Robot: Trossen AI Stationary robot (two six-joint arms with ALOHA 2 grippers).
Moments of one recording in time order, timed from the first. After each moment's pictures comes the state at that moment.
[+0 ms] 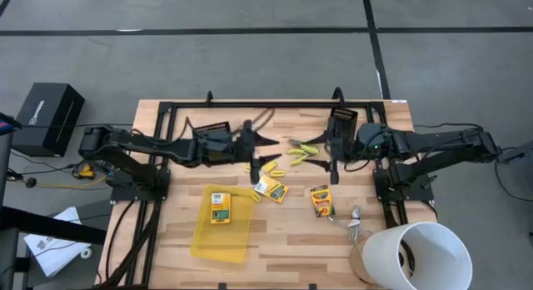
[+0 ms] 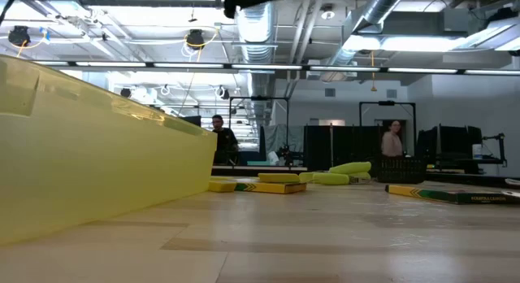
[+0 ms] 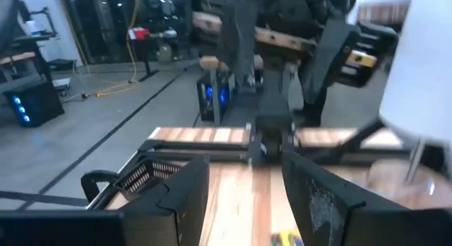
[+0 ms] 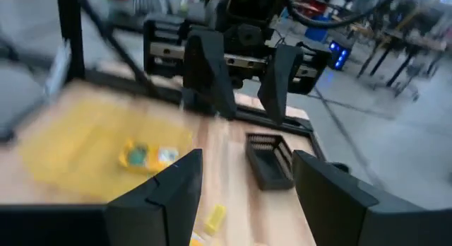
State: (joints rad) left arm -0.03 1.42 1.01 0.35 -0.22 0.05; right arm 0.07 1.00 0.93 -0.15 0.13 -0.23
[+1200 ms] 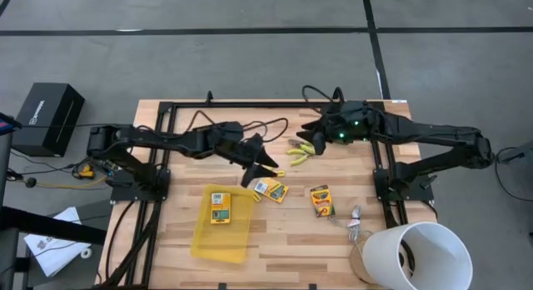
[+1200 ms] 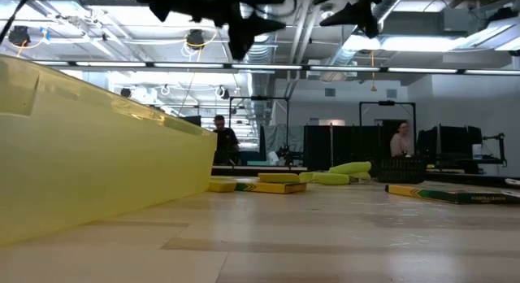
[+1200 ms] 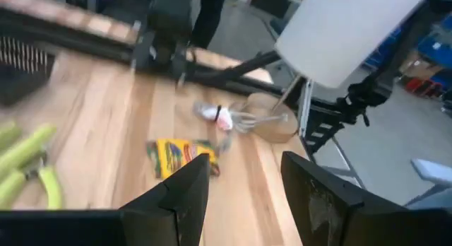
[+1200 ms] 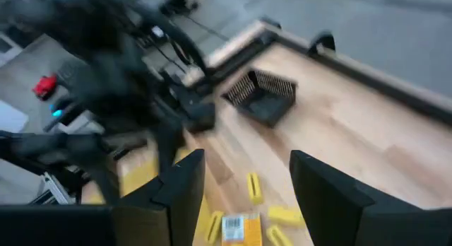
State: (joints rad) left arm 0.12 1.51 1.01 0.16 0.37 -0.29; right arm -0.17 1.13 1.08 -0.35 0.06 0.51
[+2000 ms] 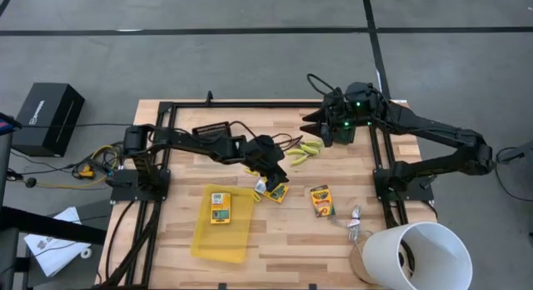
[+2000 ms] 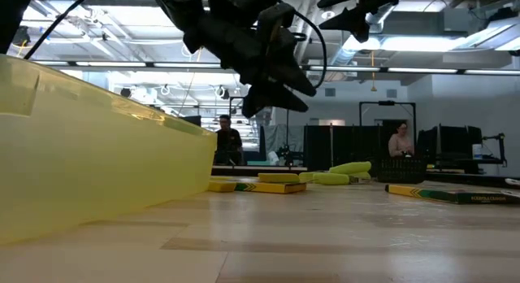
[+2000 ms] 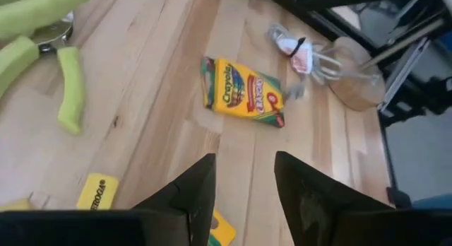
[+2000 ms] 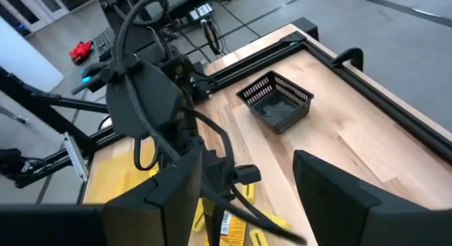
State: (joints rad) left arm 0.09 1.83 1.19 -0.01 0.25 -0.43; right arm -0.39 1.12 1.08 -0.35 -0.28 0.28
